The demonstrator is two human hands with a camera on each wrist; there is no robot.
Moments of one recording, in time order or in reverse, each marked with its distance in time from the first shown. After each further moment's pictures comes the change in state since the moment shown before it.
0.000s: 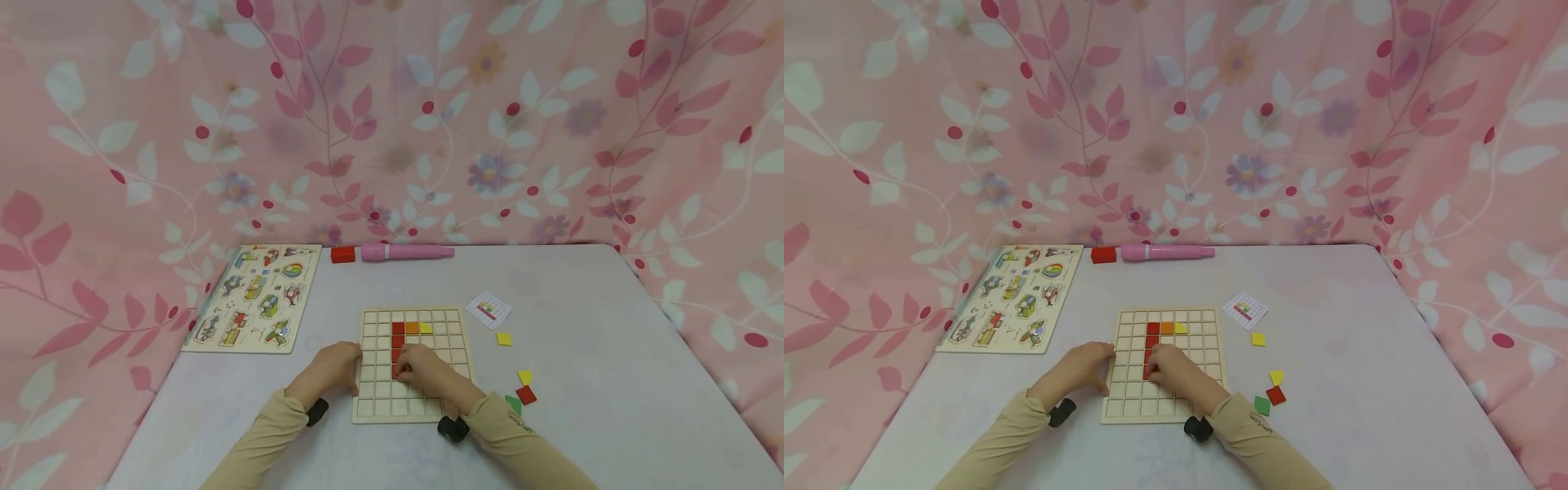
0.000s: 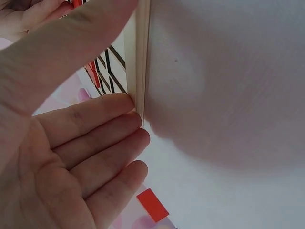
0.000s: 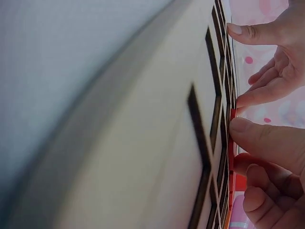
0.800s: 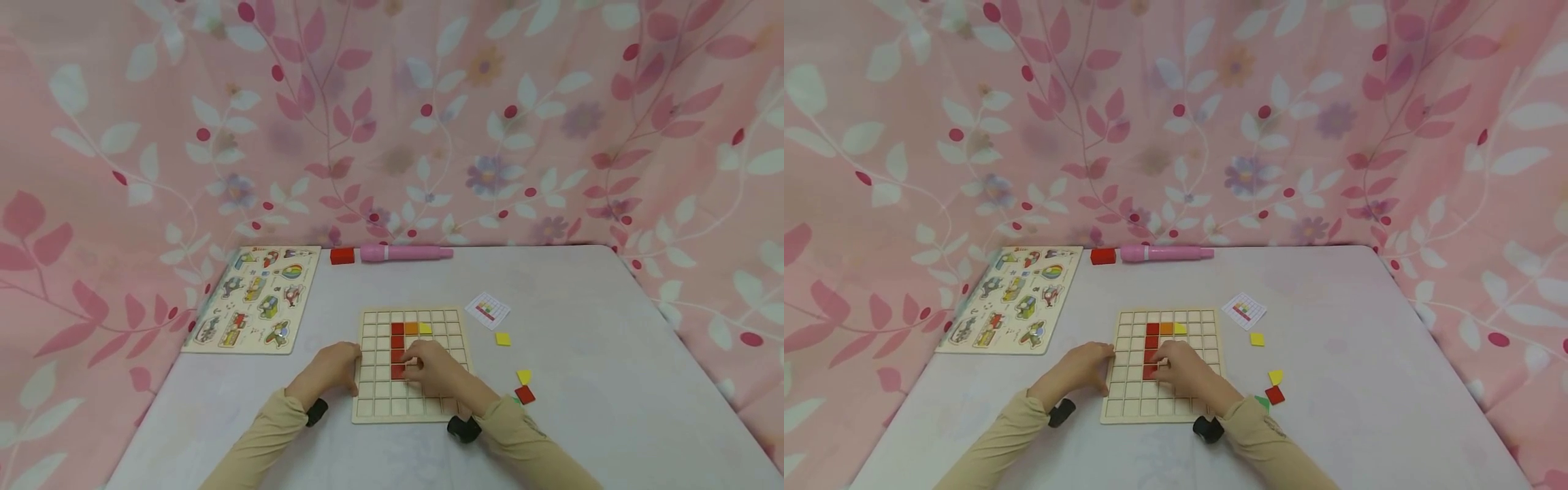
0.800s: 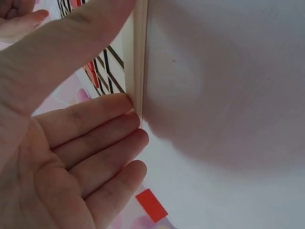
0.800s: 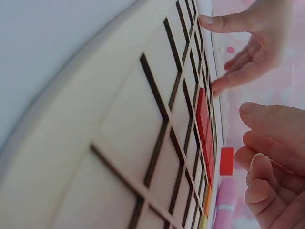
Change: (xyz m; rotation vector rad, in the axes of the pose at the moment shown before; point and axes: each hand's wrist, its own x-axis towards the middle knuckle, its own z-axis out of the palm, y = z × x) left_hand 0.001 0.000 -0.001 0.007 -0.024 -0.006; right_hand -0.015 -0.001 -0.015 0.082 0.081 0.031
